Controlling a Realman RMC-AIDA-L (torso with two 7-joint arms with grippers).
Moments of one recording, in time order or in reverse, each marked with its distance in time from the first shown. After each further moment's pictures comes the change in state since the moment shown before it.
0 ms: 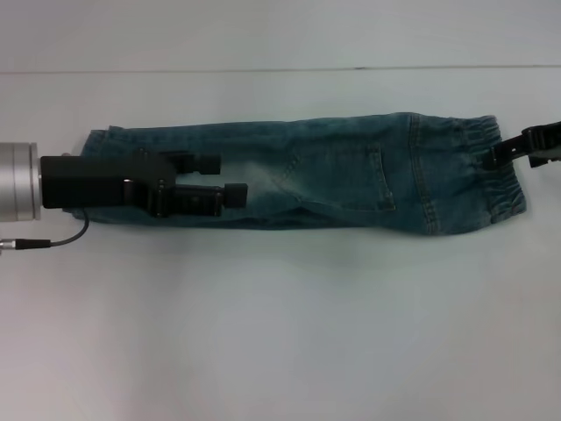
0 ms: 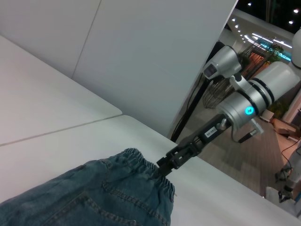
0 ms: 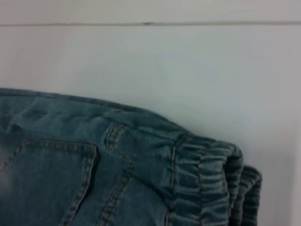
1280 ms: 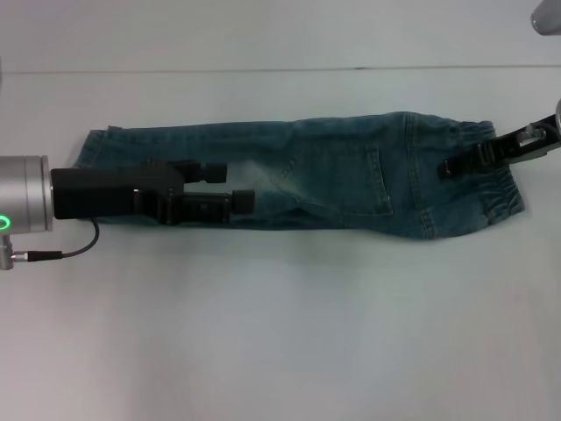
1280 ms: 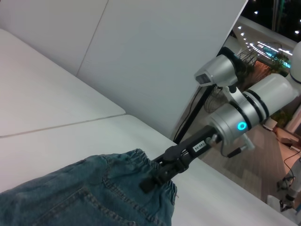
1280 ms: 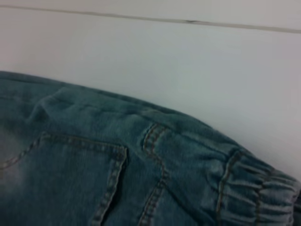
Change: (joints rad) left arm 0.015 -0.024 0.000 -0.012 -0.002 -0.027 -0.005; right arm 0.033 0.069 -0.056 0.067 0.007 0.137 -0.065
